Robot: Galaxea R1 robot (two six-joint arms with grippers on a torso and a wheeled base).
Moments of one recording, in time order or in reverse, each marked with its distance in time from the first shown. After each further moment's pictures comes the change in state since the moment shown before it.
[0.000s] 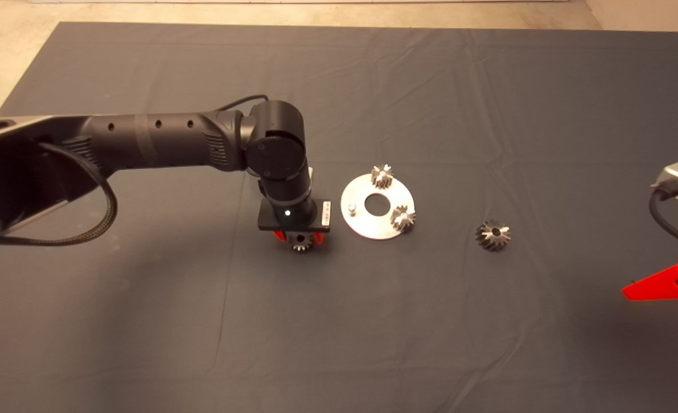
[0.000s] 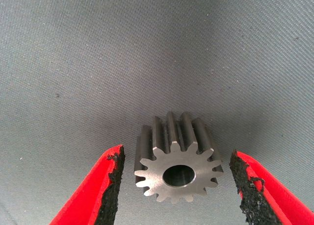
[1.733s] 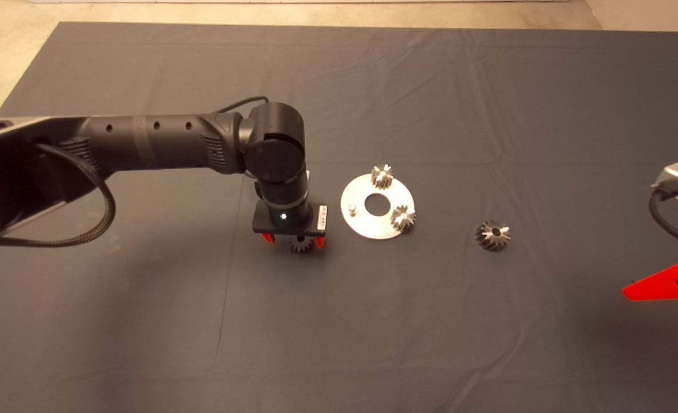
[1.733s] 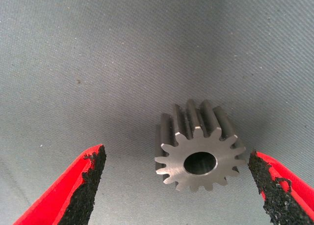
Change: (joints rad) left arm 0.000 -0.006 0.021 0.000 0.051 -0.008; right arm 0.000 0.000 0.000 0.000 0.000 0.000
